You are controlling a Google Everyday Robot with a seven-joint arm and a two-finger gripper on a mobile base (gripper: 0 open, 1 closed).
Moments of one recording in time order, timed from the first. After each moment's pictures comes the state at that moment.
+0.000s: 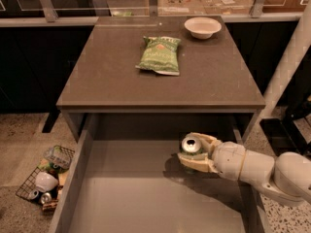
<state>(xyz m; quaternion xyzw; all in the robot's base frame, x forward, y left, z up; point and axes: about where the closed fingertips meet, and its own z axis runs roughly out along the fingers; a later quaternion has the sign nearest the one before) 0.482 -0.106 0.712 -0.42 0.64 0.29 0.58</state>
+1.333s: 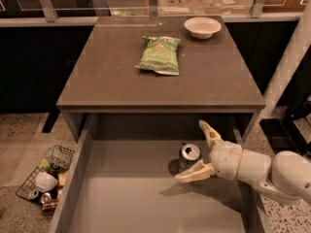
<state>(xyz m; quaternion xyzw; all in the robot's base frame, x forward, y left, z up) 0.482 -0.099 0.714 -0.42 0.64 0.29 0.58</state>
